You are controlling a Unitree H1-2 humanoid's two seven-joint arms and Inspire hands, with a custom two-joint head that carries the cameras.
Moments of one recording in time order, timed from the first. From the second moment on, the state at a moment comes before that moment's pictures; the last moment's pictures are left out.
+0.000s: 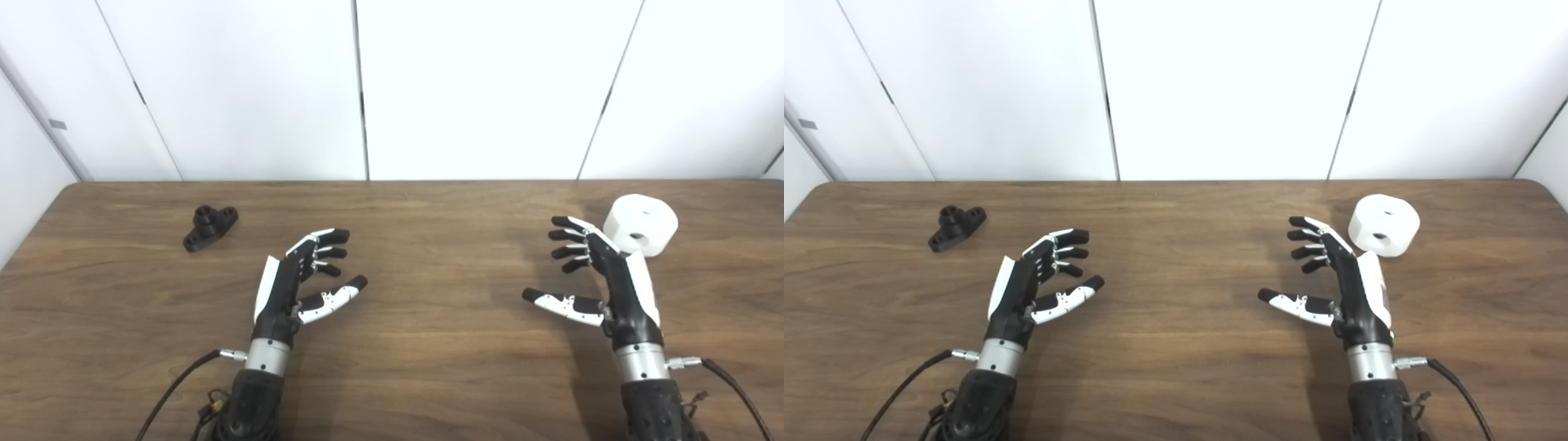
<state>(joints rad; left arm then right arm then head) -0.12 0.07 -0.03 0.09 0.20 -0.20 0.03 -0.10 -0.15 0.01 -0.03 -0.41 -0.15 -0.16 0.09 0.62</state>
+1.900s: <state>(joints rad) -0.25 0.27 -0.05 -0.05 0.24 -0.04 -0.12 -0.07 -0.20 -0.01 -0.06 -0.36 -0.15 -0.11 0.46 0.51</state>
